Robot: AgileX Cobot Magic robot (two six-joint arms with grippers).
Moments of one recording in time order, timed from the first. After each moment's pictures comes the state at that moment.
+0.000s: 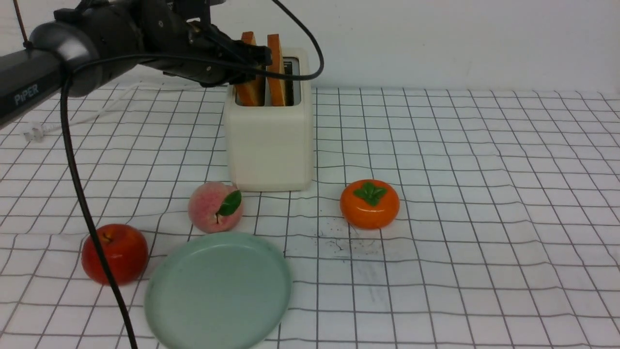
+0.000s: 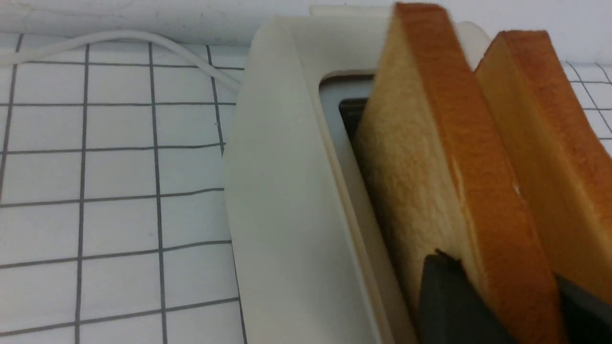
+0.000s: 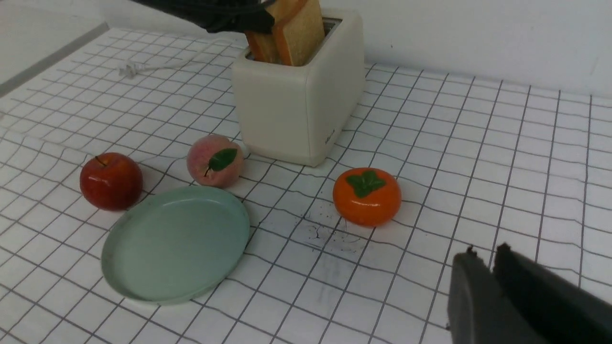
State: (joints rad) right arm 0.20 0.46 -0.85 0.37 0.80 -0.20; left arm -0.24 2.03 -1.82 -0.31 0.40 0.04
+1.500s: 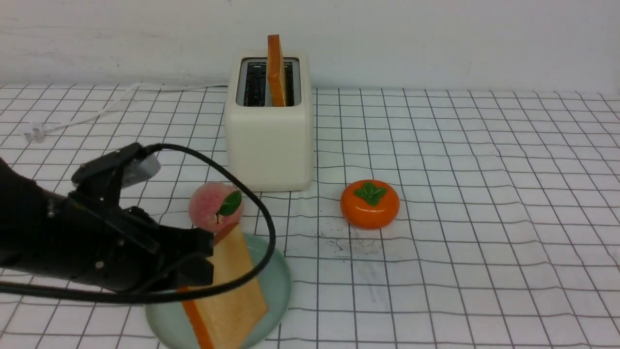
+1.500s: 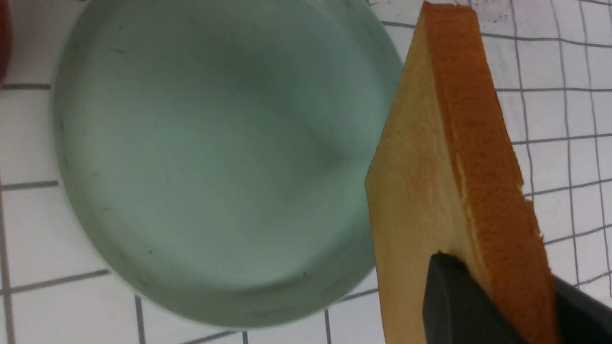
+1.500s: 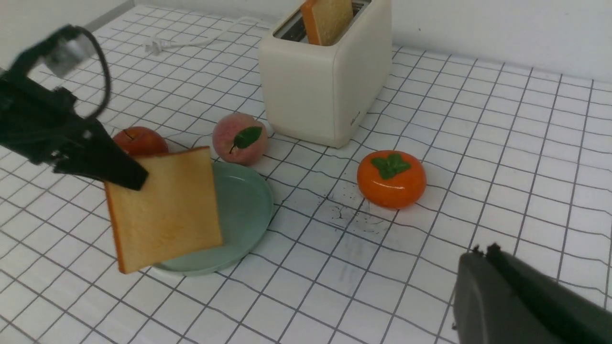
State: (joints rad) right arm 0.20 0.46 -0.86 0.44 0.87 -0.25; left arm -0.24 1.30 -0.78 -0.67 0.62 0.19
